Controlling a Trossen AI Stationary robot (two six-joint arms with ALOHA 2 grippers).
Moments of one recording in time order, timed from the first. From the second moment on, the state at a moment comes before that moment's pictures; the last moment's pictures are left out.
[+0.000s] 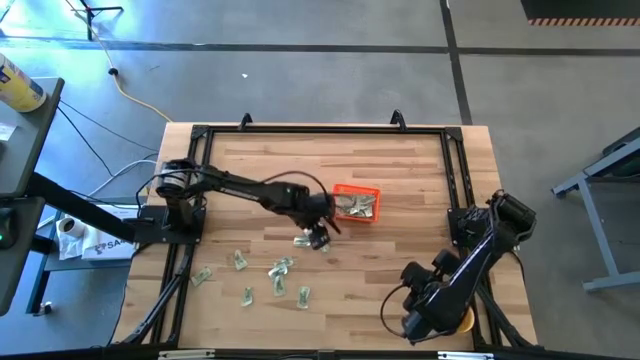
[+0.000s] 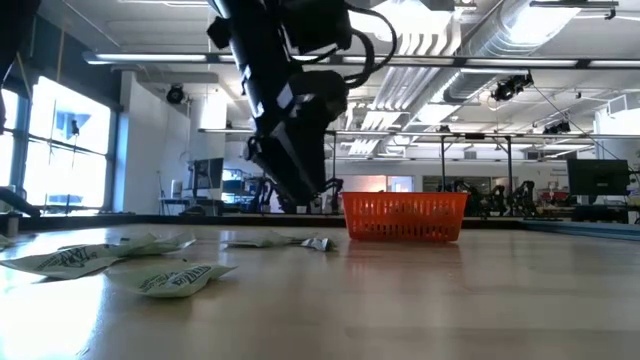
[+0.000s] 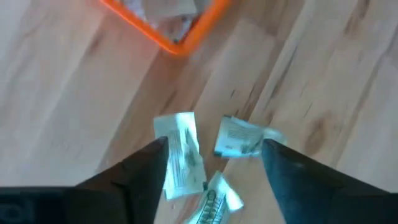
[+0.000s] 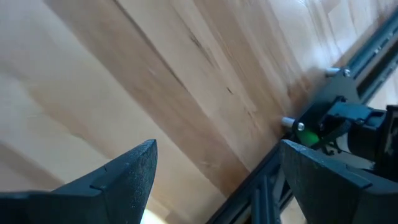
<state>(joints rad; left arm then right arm) -0.02 1.88 1.33 -0.59 -0.01 -0.50 0.86 1.86 1.42 -1.57 0.15 1.54</state>
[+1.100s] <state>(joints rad) -0.03 2.05 1.43 -0.69 -0.26 -0.37 0.84 1.86 1.29 -1.43 0.14 1.57</state>
